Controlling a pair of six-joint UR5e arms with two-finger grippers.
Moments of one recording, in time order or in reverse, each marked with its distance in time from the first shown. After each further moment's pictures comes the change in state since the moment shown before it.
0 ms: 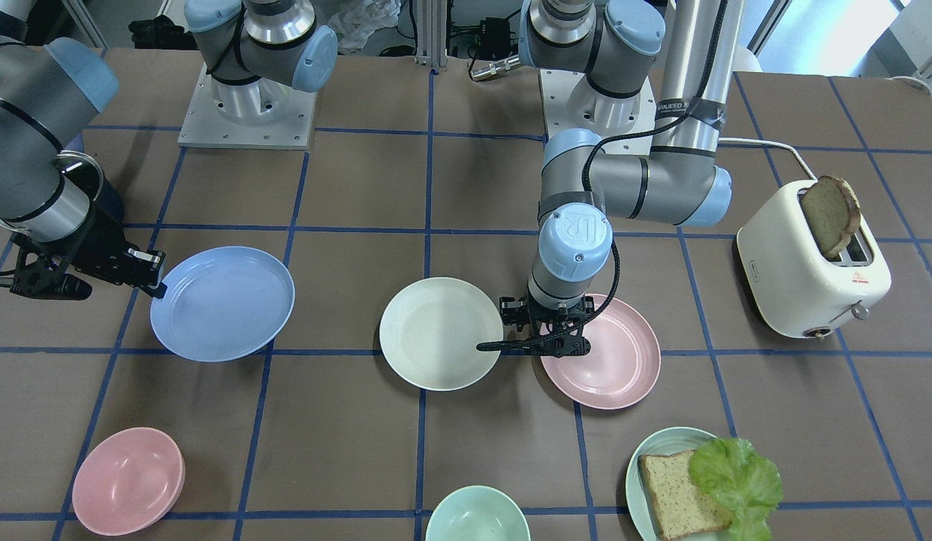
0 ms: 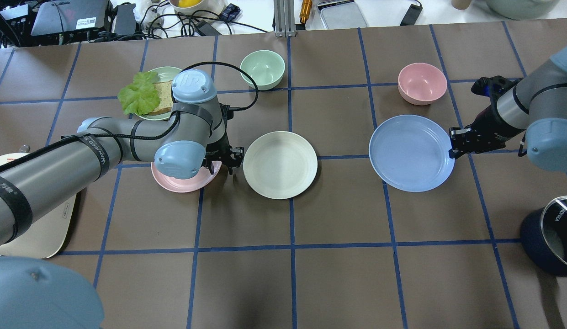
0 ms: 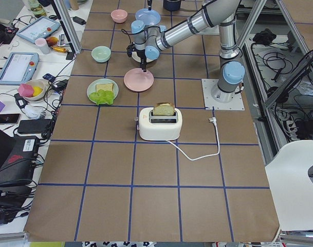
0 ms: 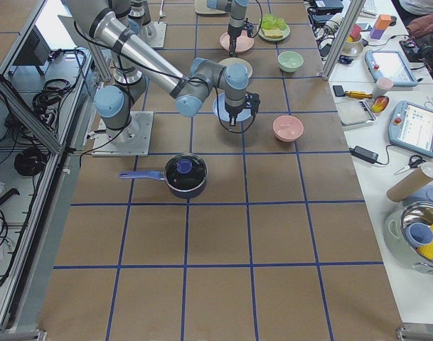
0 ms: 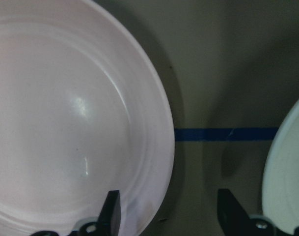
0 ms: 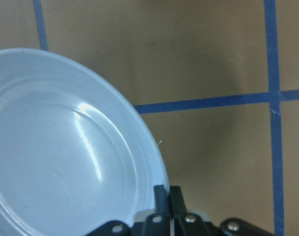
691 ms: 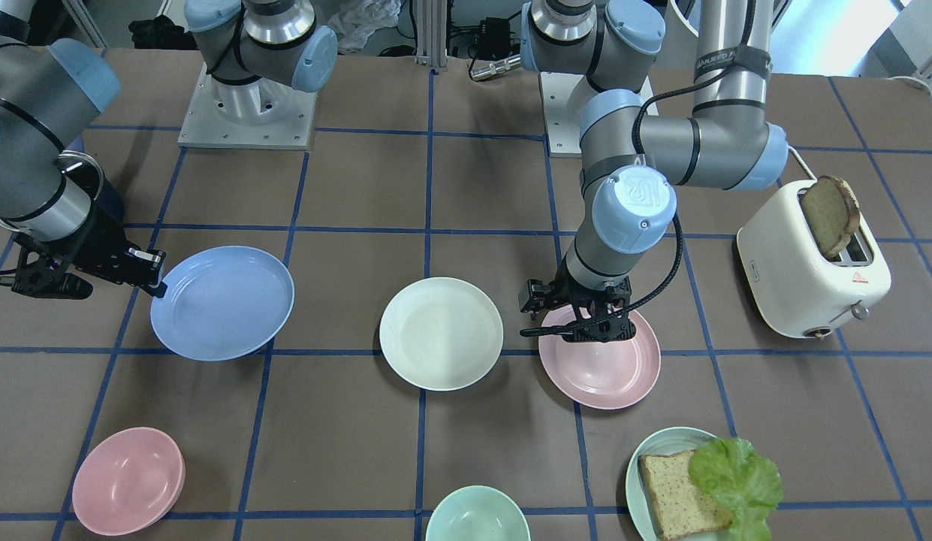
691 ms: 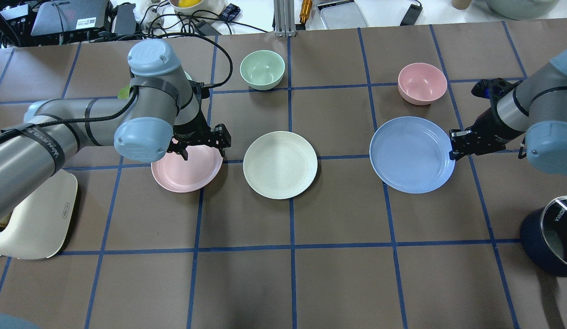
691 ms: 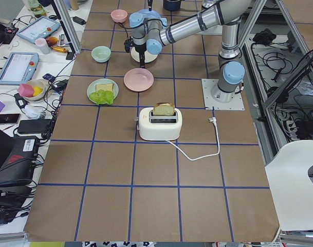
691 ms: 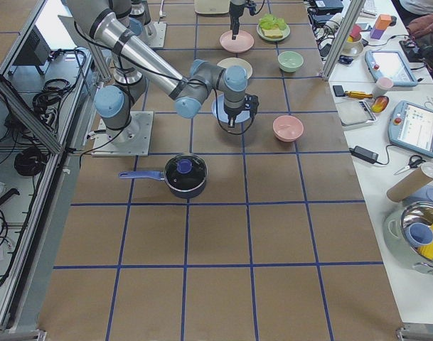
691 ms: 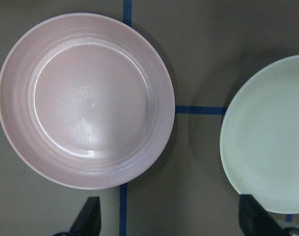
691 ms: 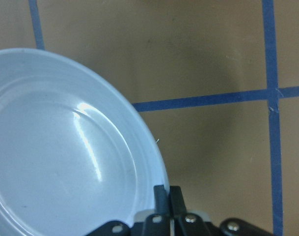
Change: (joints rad) left arm 0.068 0.107 0.029 -0.124 -0.052 0.002; right arm -0.003 -0.001 0.007 -0.007 -0.005 0.000
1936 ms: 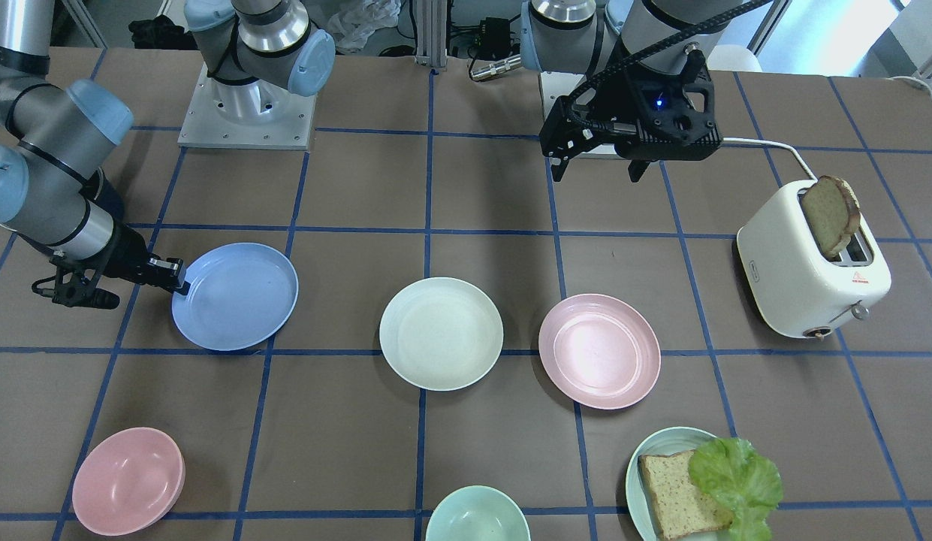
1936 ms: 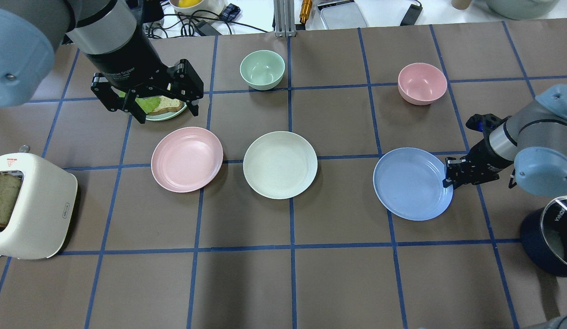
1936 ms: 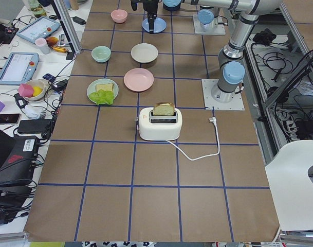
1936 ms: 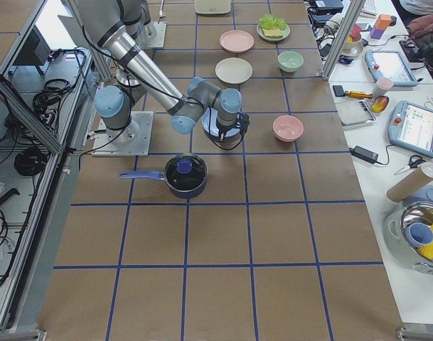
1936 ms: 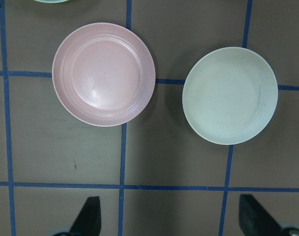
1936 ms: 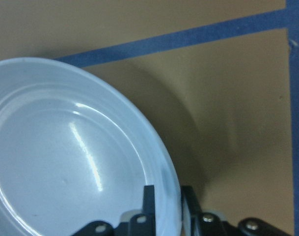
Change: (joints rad) left arm -0.002 0.315 0.328 -0.576 -0.058 -0.021; right arm -0.061 0.093 0.110 -0.075 -0.004 -0.022
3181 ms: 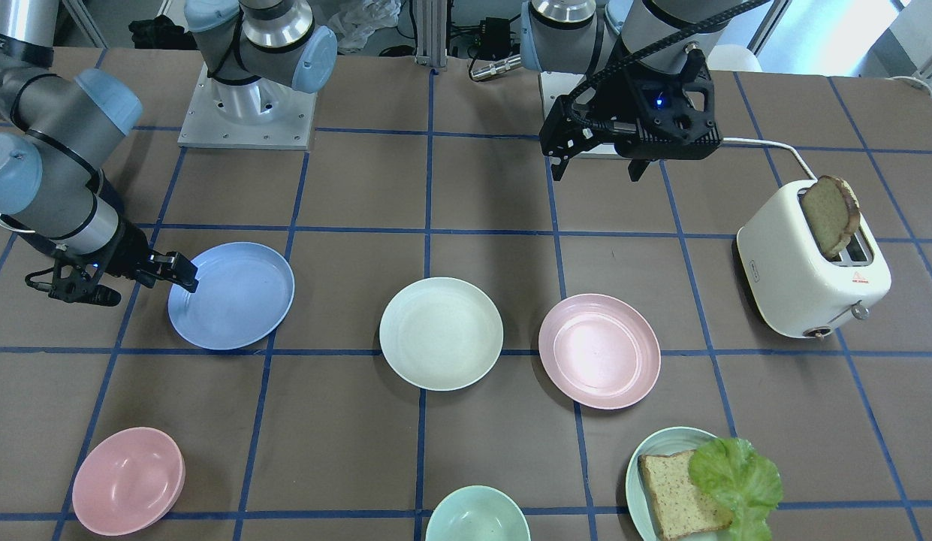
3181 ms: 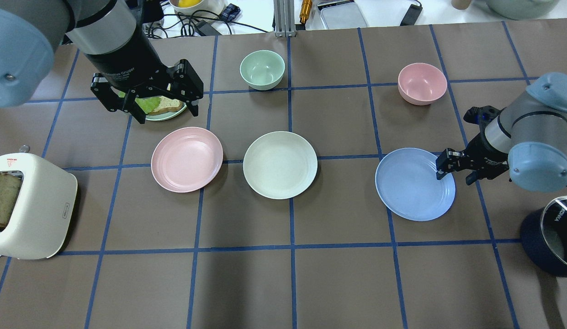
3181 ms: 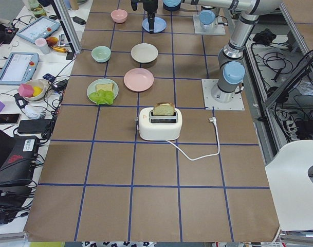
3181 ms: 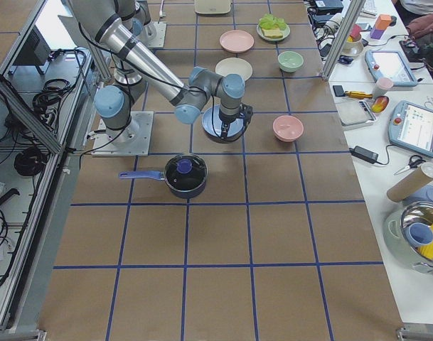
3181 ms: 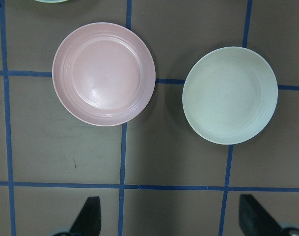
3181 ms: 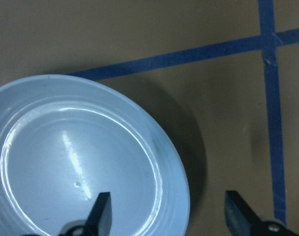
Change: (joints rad) left arm 0.000 0.001 0.000 -0.001 0.000 0.000; right arm 0.047 -0.034 -0.015 0.004 -0.073 0.051
